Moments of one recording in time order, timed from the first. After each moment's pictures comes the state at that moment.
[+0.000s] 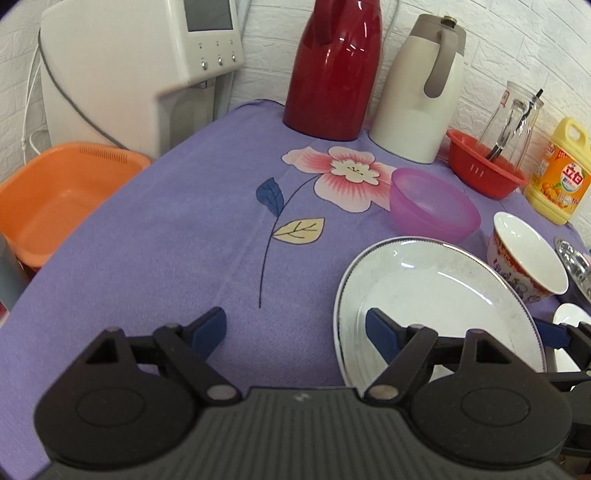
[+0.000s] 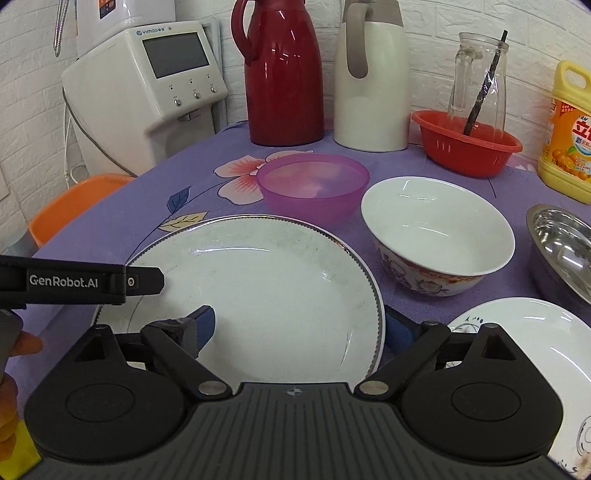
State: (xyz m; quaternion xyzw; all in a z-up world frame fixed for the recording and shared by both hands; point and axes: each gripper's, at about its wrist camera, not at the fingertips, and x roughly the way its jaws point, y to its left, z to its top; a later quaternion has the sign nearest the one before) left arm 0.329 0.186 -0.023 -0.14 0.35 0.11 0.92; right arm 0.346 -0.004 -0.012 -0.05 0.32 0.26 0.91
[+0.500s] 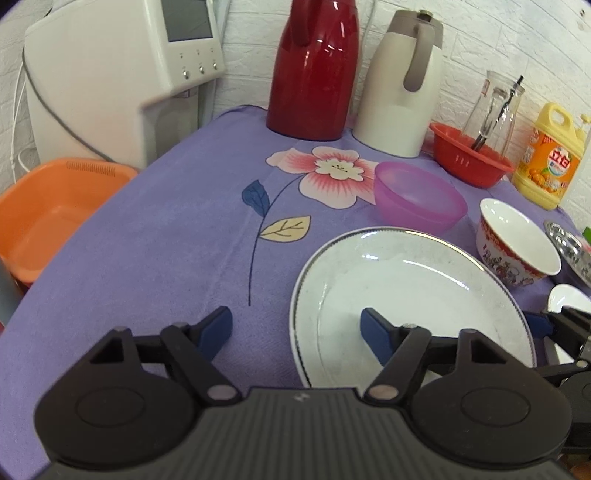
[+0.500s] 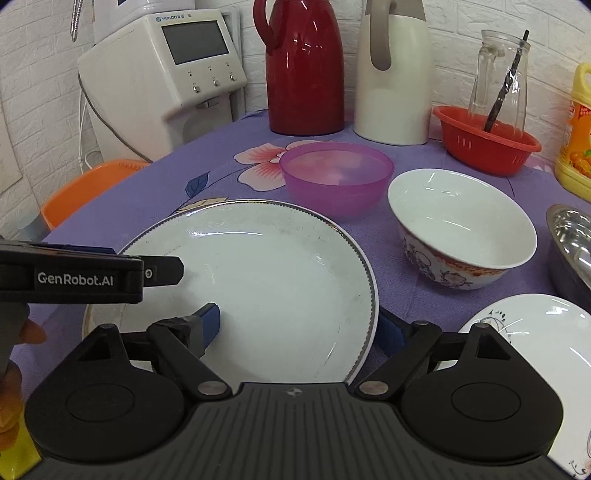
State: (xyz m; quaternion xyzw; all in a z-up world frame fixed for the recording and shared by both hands) left arm 0.325 0.180 -0.026 -0.11 0.35 0.09 0.93; right arm 0.346 0.001 -0.018 -0.07 0.33 0.29 0.90
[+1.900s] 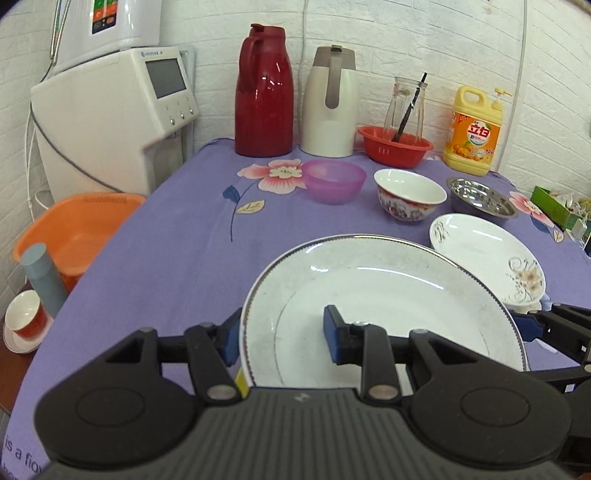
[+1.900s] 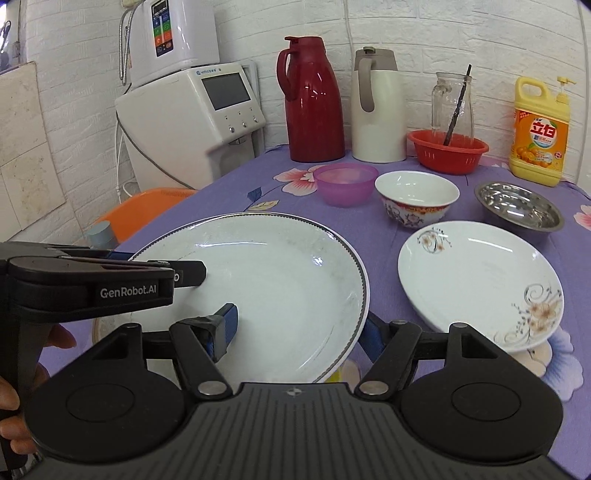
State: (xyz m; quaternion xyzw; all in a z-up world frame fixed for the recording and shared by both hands) left arm 0.167 0.113 0.015 -0.04 0.31 0.05 0.95; right arm 0.179 -0.053 0.016 -0.02 0.29 0.28 0.91
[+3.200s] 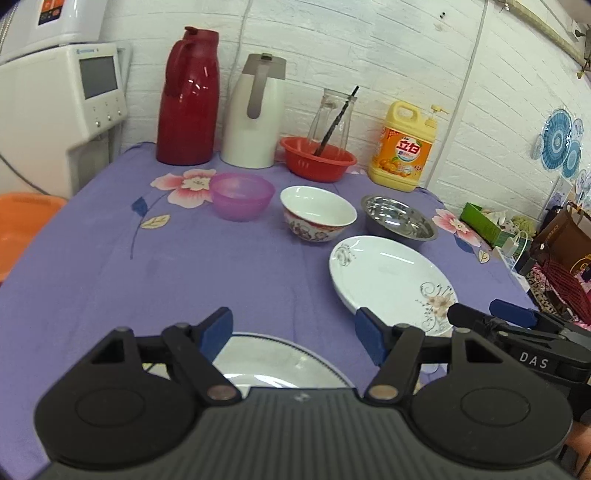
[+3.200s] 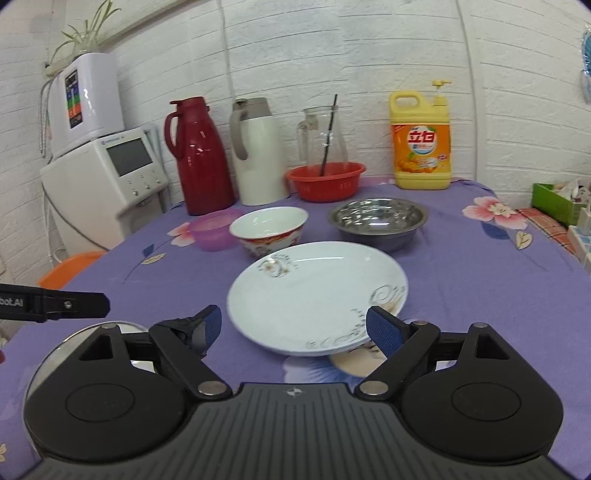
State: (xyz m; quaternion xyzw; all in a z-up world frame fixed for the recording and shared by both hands) left arm 0.200 0.069 0.040 -0.11 0.30 -0.06 0.95; right arm 0.206 -0.179 0.018 0.04 0.22 0.15 0.96
